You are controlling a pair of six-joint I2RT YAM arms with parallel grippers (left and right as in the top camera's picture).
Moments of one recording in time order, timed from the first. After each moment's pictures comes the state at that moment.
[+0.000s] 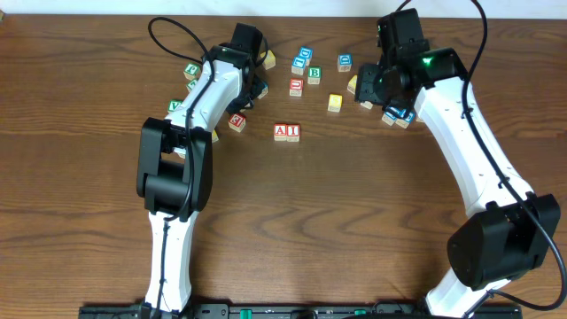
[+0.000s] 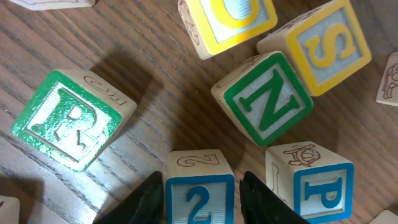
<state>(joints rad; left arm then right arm) -0.27 2.33 1.90 -0.86 -0.14 -0.96 0.27 1.85 1.72 -0.98 0.02 0.41</state>
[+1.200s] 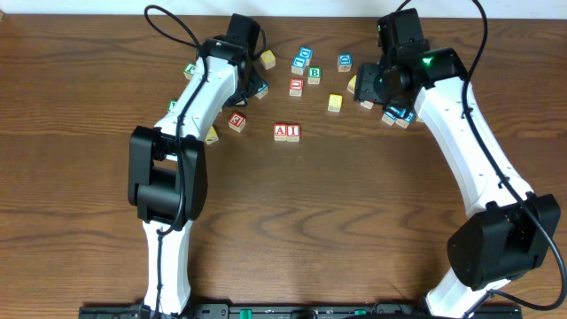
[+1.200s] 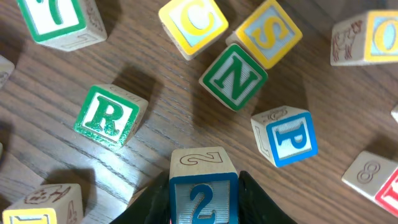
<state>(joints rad) -0.28 2.24 1.90 -0.91 -0.14 -0.74 0.27 1.85 1.72 -0.98 0.04 0.41</state>
